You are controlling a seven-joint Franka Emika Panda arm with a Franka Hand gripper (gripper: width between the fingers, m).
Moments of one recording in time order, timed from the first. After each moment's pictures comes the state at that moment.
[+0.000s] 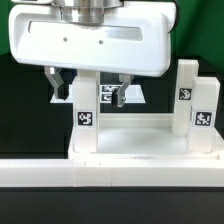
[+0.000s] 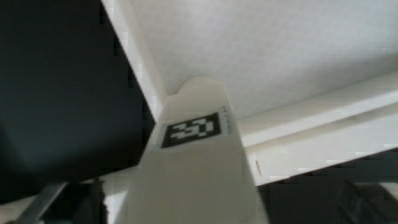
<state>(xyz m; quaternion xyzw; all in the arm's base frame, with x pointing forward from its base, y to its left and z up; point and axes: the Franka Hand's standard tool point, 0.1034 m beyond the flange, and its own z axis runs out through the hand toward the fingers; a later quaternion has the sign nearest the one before) 0.624 -0.052 0.101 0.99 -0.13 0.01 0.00</state>
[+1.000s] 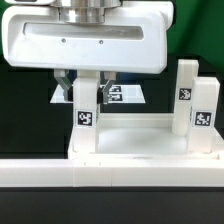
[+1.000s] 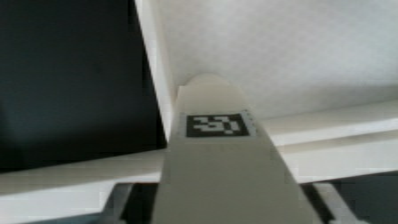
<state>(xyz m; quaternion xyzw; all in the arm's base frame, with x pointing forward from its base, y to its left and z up) 0.623 -0.056 0.101 0.99 -0.15 0.01 0.00</state>
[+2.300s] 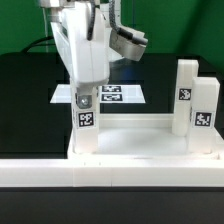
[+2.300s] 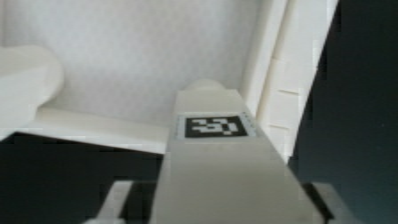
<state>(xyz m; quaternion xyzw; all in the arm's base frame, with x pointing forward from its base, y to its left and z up) 0.624 -0.059 0.100 0.73 -0.68 0.00 -0.04</state>
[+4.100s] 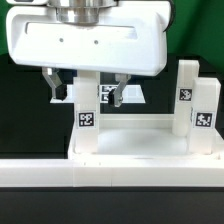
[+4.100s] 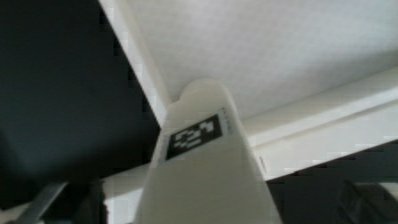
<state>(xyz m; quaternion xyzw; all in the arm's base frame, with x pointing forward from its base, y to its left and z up) 0.624 -0.054 0.101 0.98 -0.18 0.02 -0.01</state>
